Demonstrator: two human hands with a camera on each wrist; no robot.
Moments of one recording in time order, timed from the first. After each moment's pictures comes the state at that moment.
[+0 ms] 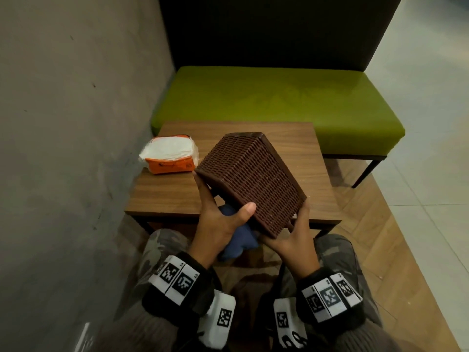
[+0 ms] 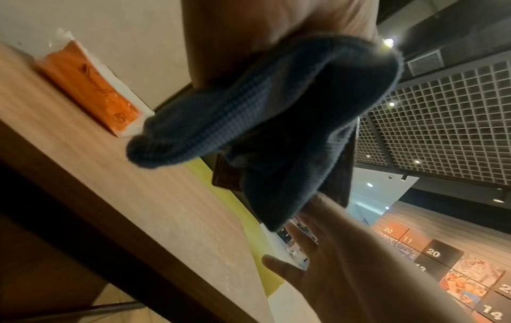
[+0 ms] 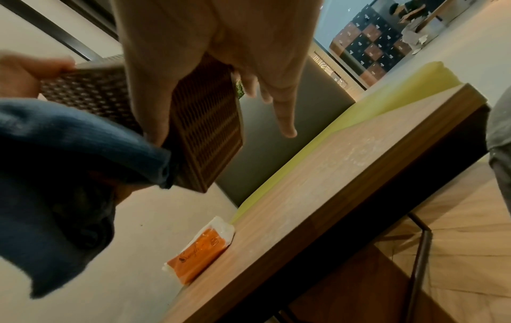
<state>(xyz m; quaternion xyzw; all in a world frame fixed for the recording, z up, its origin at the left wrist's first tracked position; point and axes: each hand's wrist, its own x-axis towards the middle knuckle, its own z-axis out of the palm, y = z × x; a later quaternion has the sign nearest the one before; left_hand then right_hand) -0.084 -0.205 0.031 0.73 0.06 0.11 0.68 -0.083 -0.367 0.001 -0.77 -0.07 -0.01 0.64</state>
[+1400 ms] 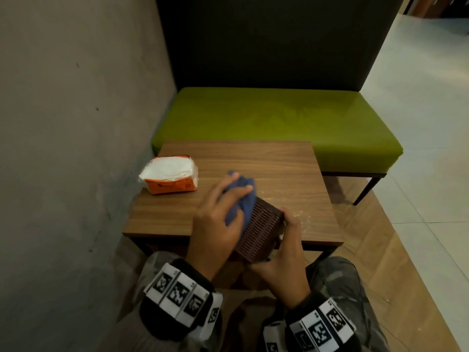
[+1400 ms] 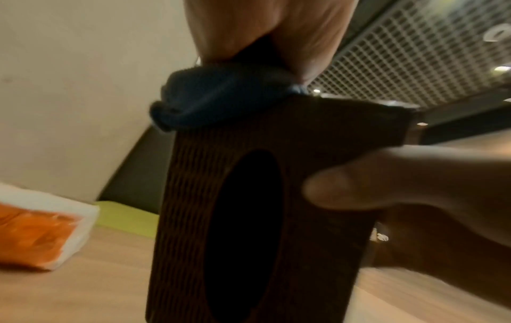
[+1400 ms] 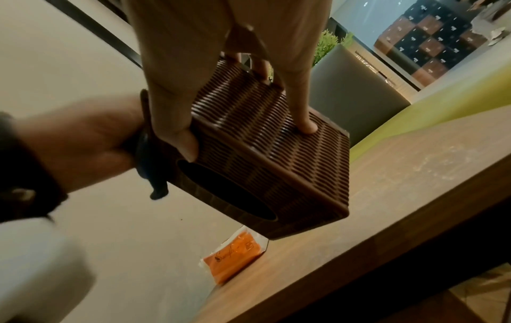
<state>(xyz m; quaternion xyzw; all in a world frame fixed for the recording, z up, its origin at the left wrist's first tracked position) -0.063 -0.200 0.060 0.87 -0.10 0.26 0.41 -0.072 -0.344 -0.003 -0.81 -0.16 -0.17 0.54</state>
